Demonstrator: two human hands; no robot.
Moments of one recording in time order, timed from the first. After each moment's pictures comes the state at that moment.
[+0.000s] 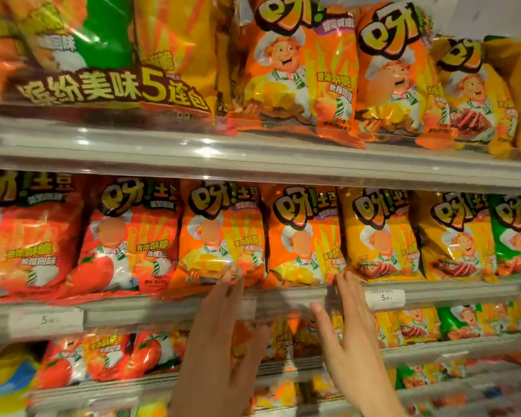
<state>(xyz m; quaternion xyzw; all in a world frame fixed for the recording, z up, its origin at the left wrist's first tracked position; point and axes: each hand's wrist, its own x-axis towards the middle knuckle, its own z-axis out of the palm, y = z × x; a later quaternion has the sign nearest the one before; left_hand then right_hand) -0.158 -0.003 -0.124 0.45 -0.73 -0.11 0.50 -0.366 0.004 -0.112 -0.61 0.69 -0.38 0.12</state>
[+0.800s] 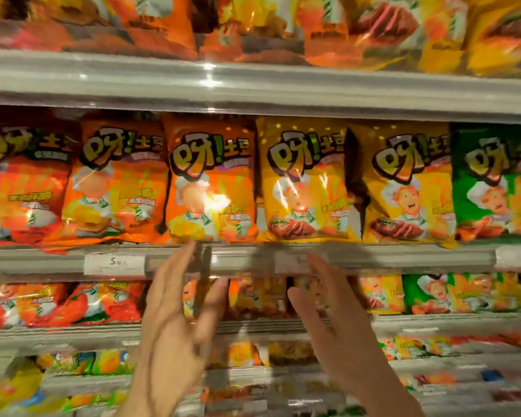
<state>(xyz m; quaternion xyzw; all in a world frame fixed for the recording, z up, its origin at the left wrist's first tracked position) -0.310 0.022 -0.125 0.56 -0.62 -0.13 0.53 -0.532 0.016 -0.125 -0.69 0.58 -0.37 0.22</state>
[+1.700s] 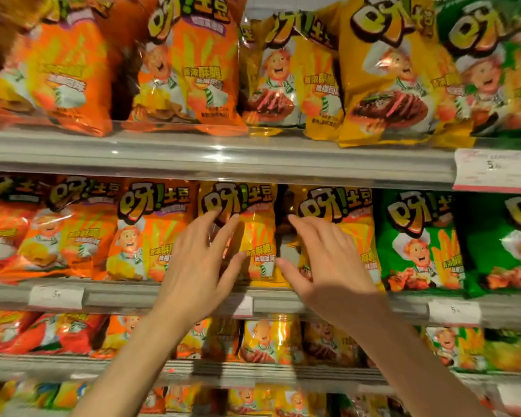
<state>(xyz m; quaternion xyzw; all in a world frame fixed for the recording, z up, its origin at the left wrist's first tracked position) -0.428 -0.063 -0.046 0.55 -0.75 0.14 0.33 -0.656 -0.064 -0.025 -0.81 0.49 -0.31 -0.11</state>
